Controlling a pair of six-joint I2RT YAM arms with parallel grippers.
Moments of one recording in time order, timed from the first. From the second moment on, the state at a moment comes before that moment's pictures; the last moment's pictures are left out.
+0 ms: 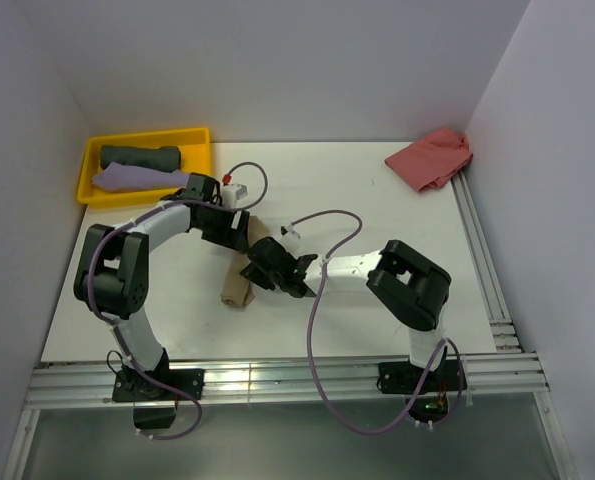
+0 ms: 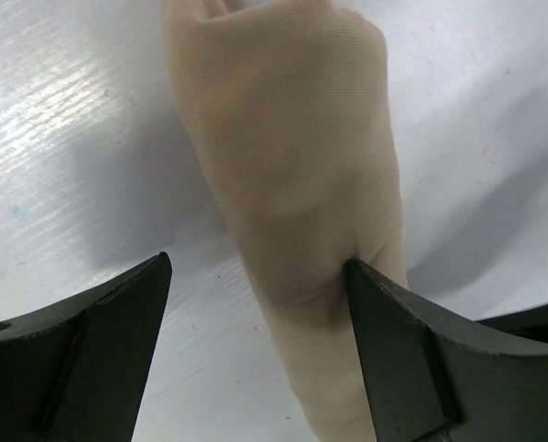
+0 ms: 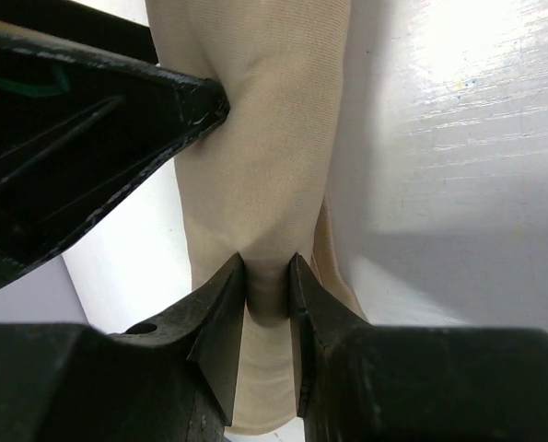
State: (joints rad) left arm -0.28 1.80 1.17 -0.45 0.39 0.07; right arm 1.01 1.89 1.07 0.04 0.27 1.38
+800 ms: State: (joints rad) left arm -0.21 1.91 1.20 -0.57 0.76 0.15; right arm 0.99 1.89 1.03 0.11 0.22 1.41
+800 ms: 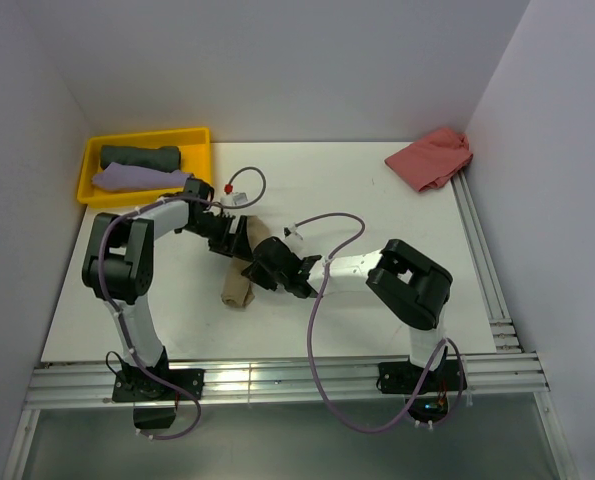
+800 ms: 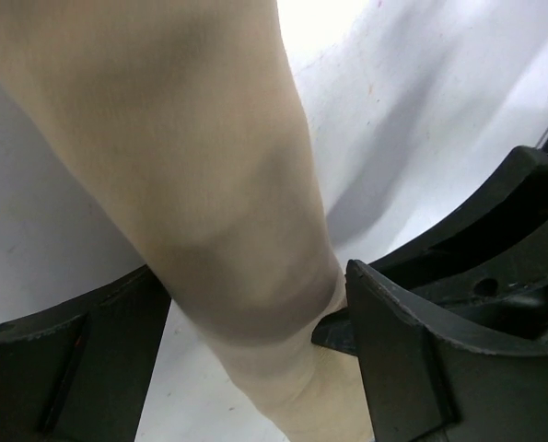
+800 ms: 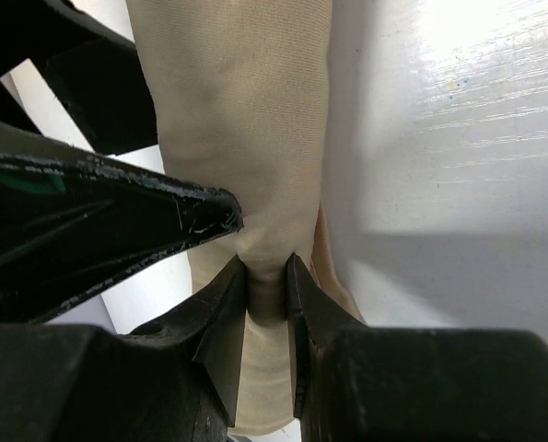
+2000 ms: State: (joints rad) left arm -0.17 2.28 2.03 -0.66 0.58 0.19; right arm 0.99 1.40 0.89 -0.20 0.45 1.34
